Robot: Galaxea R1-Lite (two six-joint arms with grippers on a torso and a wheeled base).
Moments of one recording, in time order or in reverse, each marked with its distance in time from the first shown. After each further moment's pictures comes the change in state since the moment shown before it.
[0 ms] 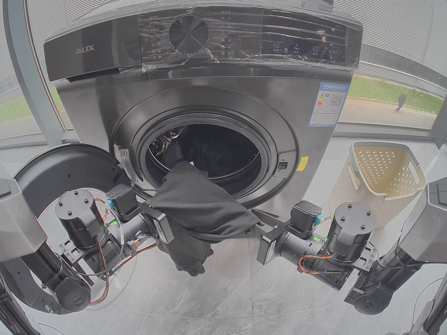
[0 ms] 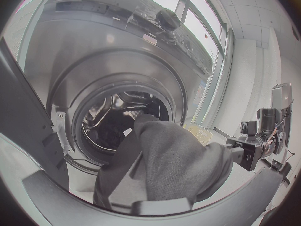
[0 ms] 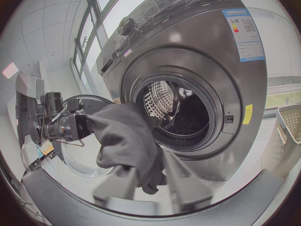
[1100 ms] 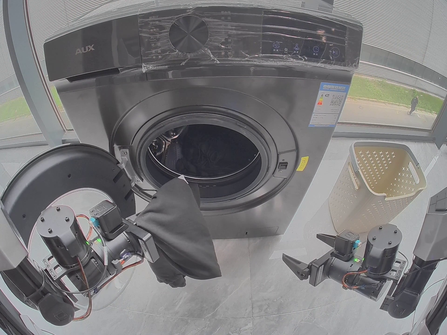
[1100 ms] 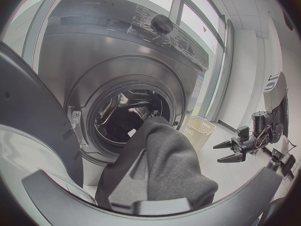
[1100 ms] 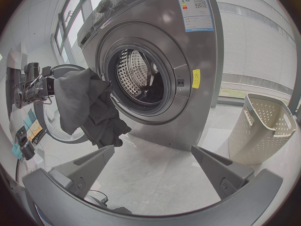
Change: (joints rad) left arm -0.021 -0.107 0.156 -0.002 0.063 0.063; right arm -0.172 -0.024 0.385 -0.098 0.000 -0.066
